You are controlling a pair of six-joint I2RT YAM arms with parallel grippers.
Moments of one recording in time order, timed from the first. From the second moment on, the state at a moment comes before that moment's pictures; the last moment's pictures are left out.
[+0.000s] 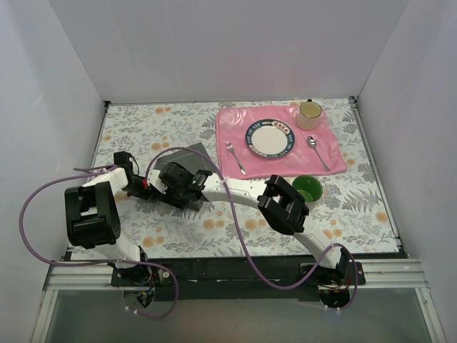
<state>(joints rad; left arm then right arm) 0.18 1.58 0.80 -0.52 0.30 -1.09 1.17 2.31 1.91 -0.45 0.00 -0.23</state>
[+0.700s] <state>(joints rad) 0.18 1.60 0.85 -0.59 0.27 -1.02 1.14 2.31 1.83 -0.38 -0.06 -0.18</state>
